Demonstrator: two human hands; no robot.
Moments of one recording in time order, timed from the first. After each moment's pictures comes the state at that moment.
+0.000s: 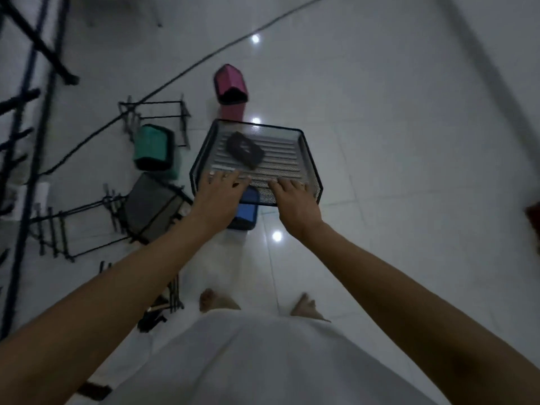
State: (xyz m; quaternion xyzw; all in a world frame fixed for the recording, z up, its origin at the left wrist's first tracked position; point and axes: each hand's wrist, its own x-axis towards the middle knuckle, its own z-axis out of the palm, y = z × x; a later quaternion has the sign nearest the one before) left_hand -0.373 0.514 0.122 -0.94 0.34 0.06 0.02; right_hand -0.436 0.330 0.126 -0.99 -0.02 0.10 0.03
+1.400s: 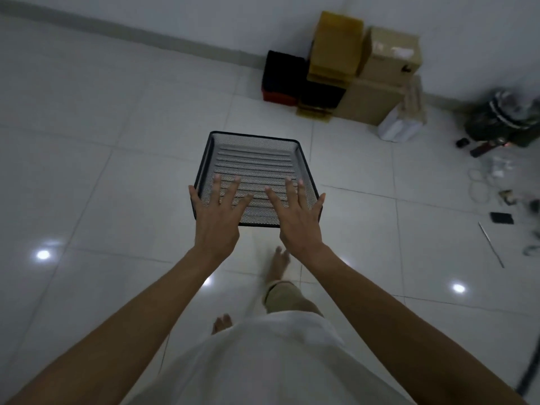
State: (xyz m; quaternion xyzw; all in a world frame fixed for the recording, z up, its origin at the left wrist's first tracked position) left_hand -0.478 -0.288 0.124 -0.62 0.78 -0.03 -0.06; right_hand -0.659 -0.295 0.136 -0.79 0.61 0.04 0.07
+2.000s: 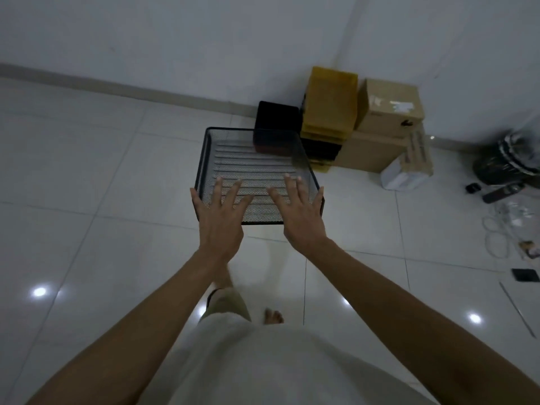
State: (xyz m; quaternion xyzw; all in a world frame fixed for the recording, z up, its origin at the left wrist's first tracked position) left_hand -0.532 -0.636 0.145 -0.64 0.76 -0.04 -0.07; right_hand -0.714 -0.652 0.153 -0.80 0.59 0.03 0.03
